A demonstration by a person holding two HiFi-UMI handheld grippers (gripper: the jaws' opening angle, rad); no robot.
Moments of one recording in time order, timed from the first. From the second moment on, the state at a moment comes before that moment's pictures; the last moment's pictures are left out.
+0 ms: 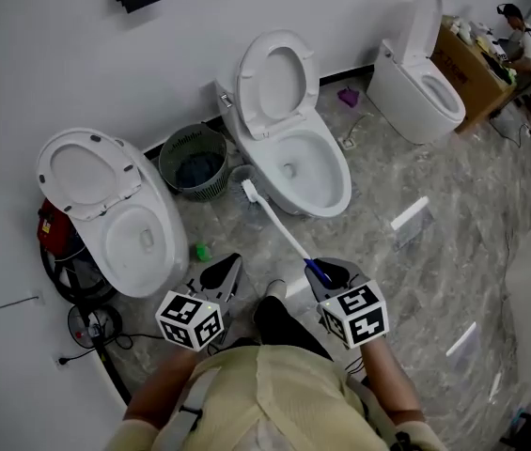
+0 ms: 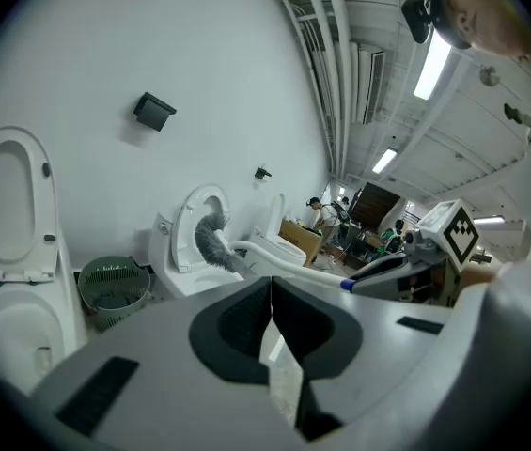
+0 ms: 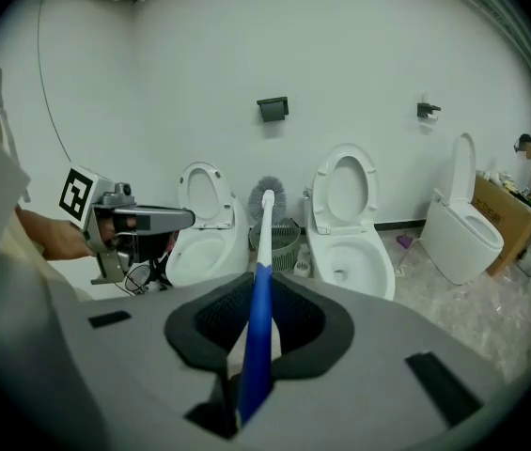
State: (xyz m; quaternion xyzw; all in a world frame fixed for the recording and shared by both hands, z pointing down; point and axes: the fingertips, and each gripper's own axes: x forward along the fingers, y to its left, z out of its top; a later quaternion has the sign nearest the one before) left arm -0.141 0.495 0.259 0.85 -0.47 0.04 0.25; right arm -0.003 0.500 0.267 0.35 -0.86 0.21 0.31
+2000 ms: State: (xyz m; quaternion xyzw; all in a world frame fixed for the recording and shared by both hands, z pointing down) left arm -0.094 0.126 0.474 0.84 -0.38 0.20 0.34; right arm 0.070 0.178 0.485 0.33 -0.70 0.40 0.49
